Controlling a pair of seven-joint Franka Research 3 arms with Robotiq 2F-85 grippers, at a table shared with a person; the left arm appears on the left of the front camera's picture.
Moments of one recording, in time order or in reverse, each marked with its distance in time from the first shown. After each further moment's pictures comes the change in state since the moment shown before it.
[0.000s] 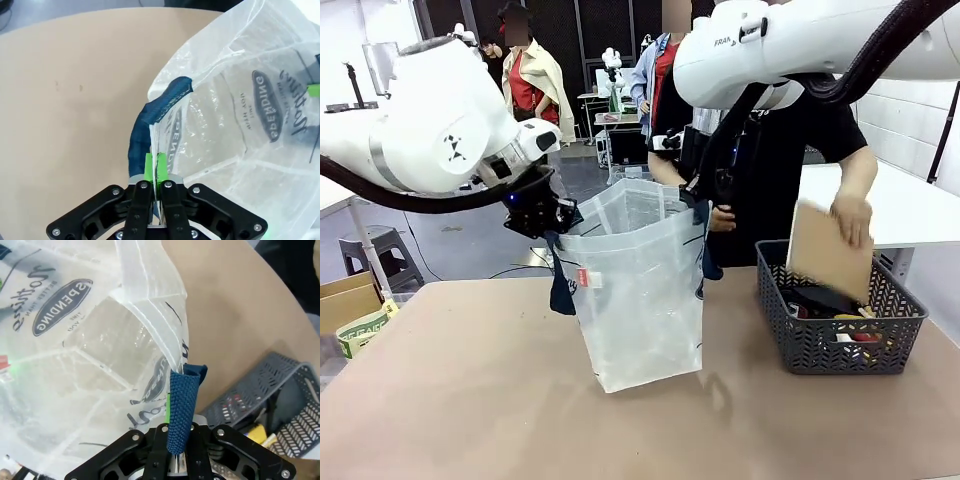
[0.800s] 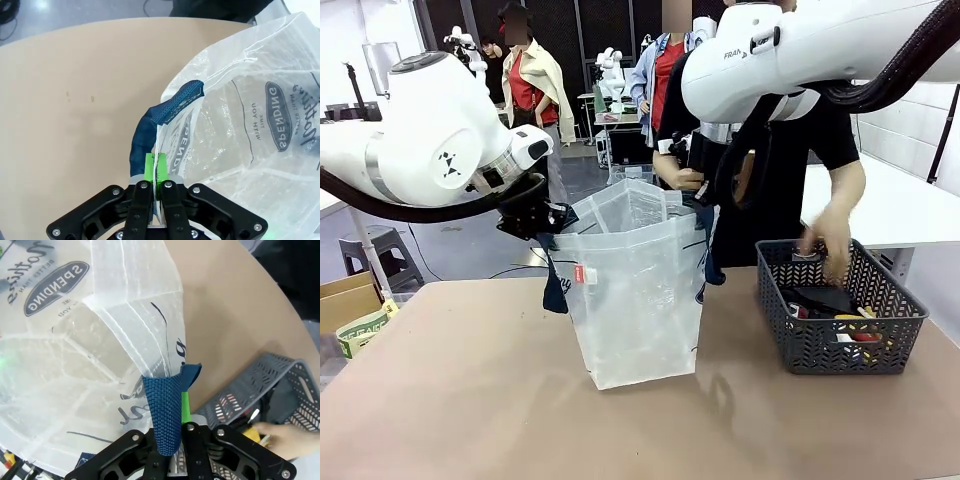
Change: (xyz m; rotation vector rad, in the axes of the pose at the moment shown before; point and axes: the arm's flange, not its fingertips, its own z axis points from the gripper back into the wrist) left arm 0.002 0.017 -0.006 0.018 -0.045 -0.006; right arm -0.020 0.007 -0.003 -0.047 -0.033 0.037
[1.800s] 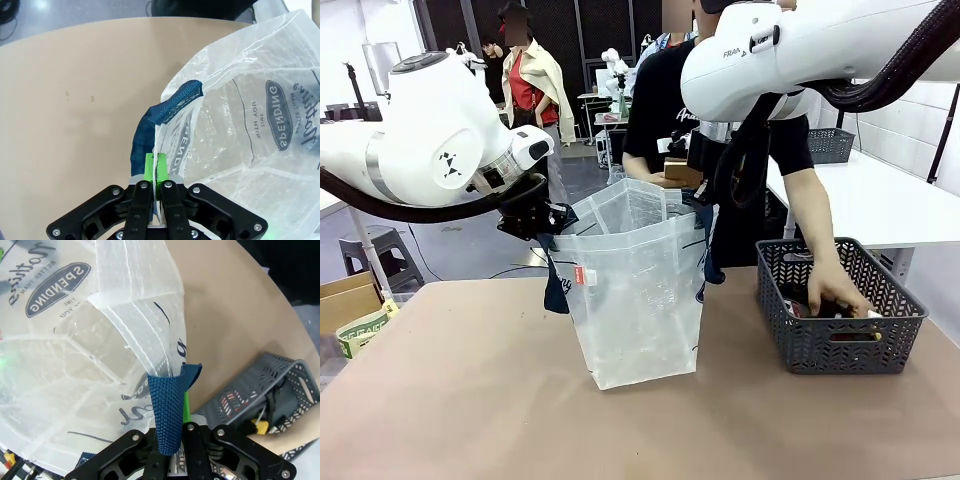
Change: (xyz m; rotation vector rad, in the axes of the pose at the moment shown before) left arm 0.000 0.000 0.000 0.000 0.001 -0.001; right arm 0.001 0.000 0.001 -0.001 -0.003 0.001
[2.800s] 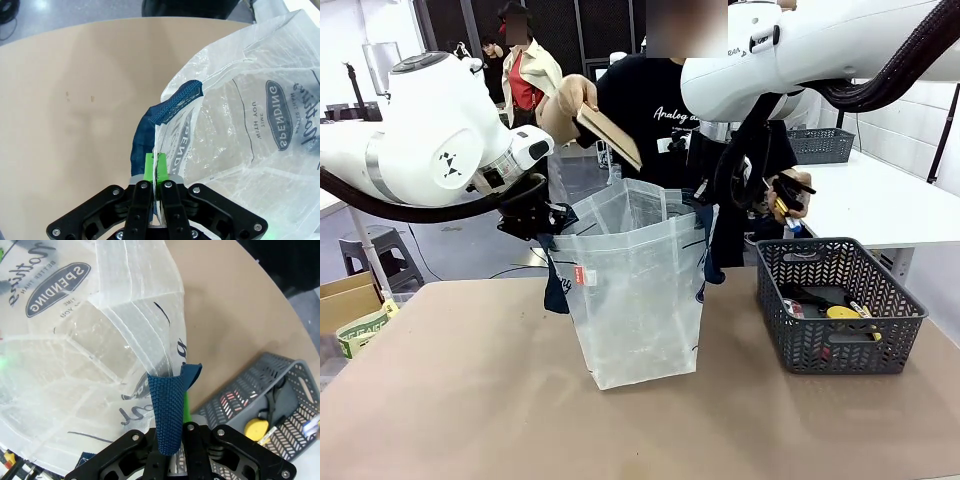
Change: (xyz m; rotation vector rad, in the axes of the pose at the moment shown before) left arm 0.000 0.000 0.000 0.000 0.000 0.000; right arm 0.000 0.000 0.000 0.000 0.000 0.000
